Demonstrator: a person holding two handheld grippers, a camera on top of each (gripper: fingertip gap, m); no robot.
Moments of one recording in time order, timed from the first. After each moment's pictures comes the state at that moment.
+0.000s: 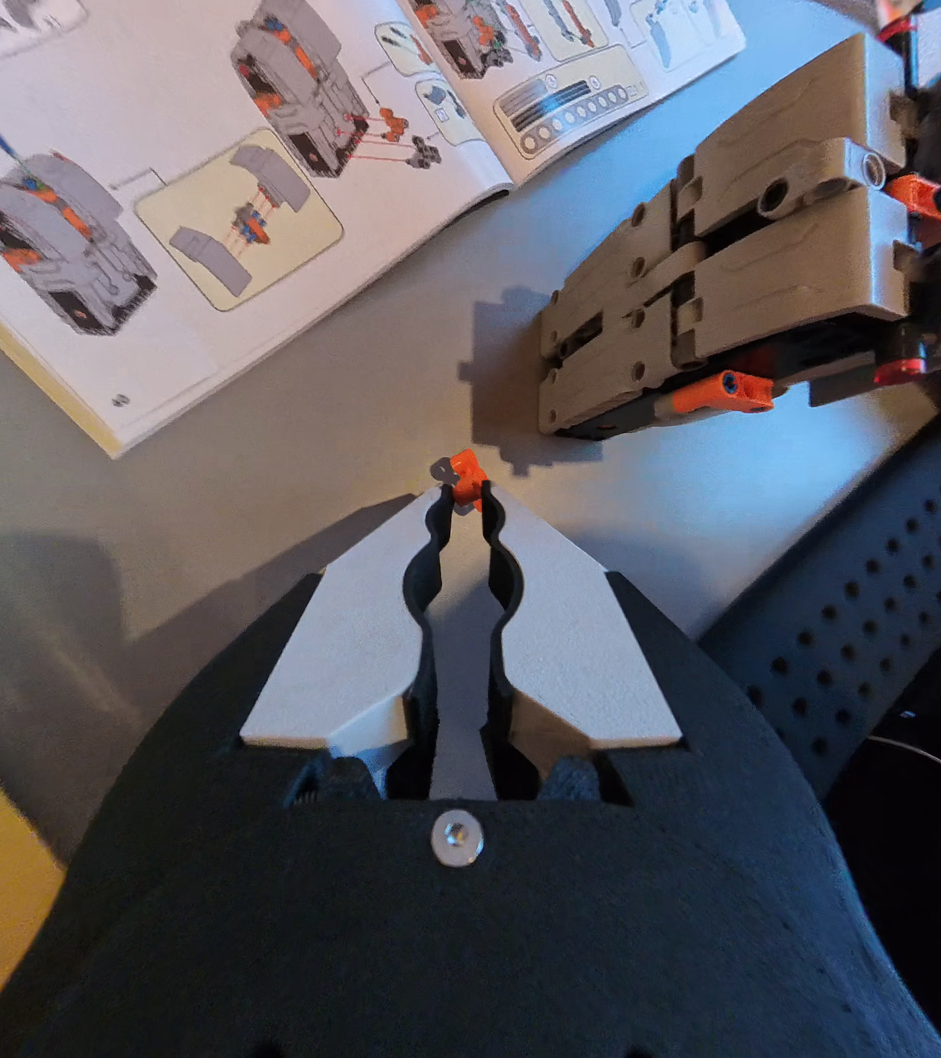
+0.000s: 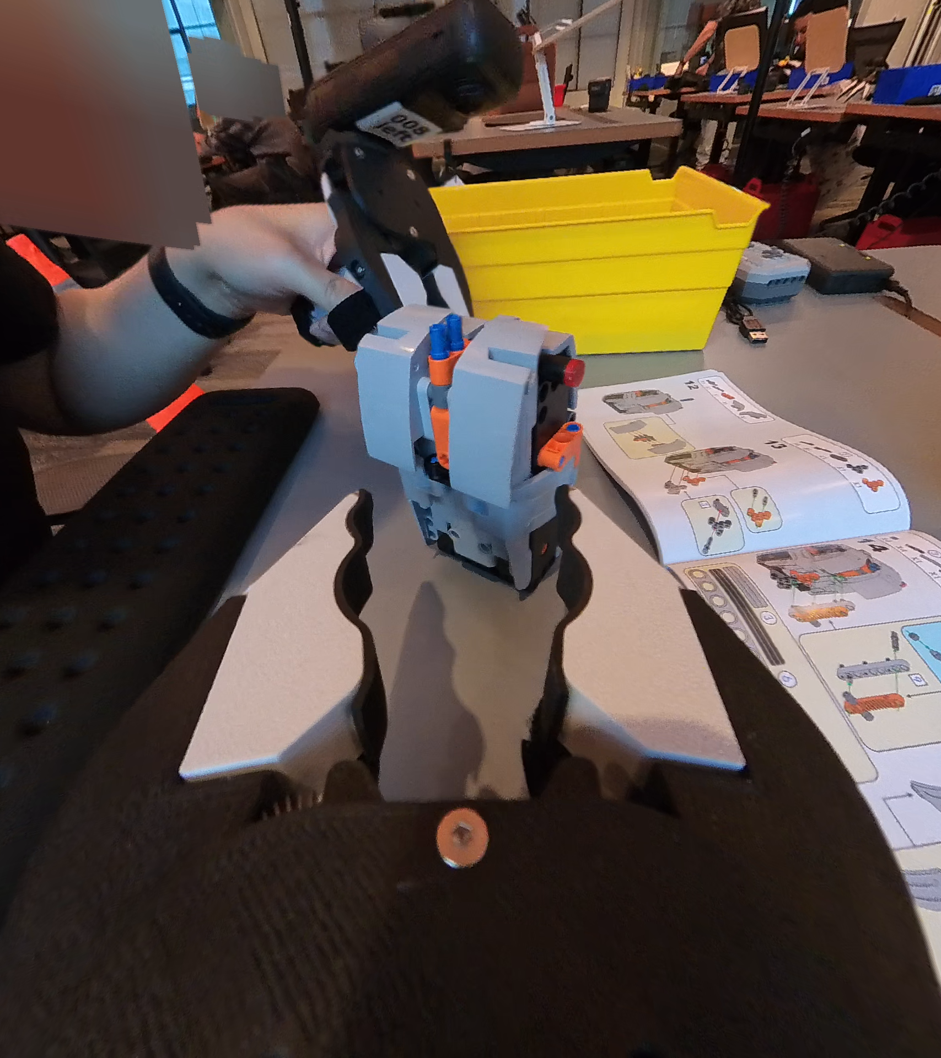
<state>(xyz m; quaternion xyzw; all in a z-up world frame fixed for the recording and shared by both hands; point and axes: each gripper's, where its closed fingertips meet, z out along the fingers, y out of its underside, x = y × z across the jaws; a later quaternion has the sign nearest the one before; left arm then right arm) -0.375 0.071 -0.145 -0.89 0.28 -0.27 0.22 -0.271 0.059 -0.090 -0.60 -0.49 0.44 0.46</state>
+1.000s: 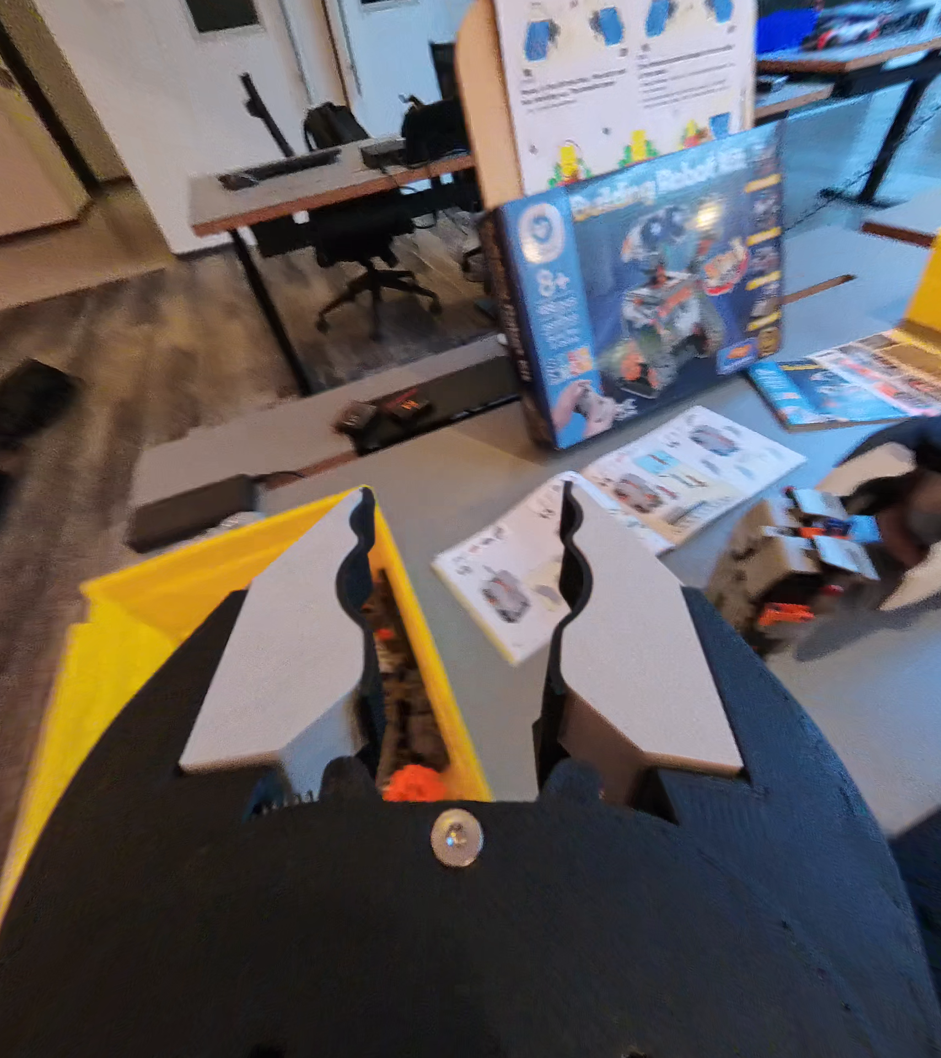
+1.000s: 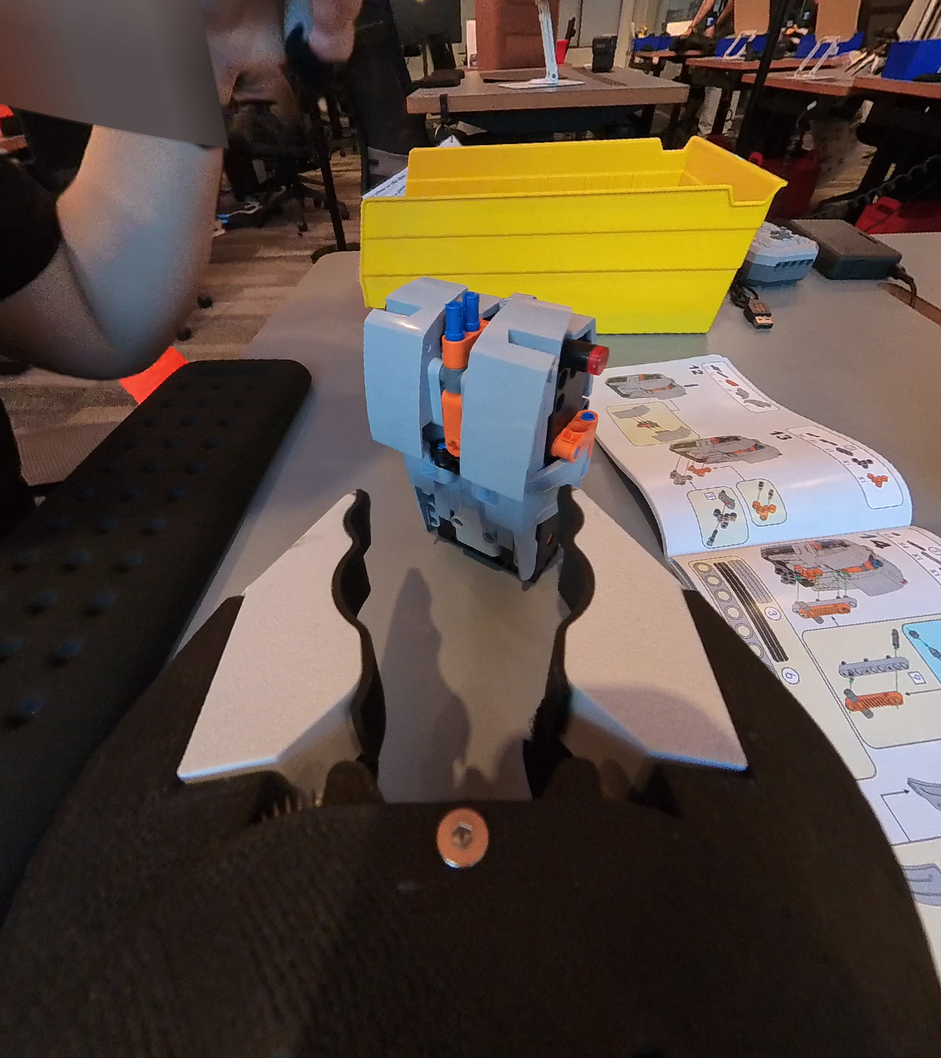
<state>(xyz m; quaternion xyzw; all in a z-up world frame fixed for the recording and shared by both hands) -0.472 0.124 0.059 -0.75 0.26 -0.13 0.59 -0.274 0.056 -0.097 -0.60 -0.51 0.42 0.46</state>
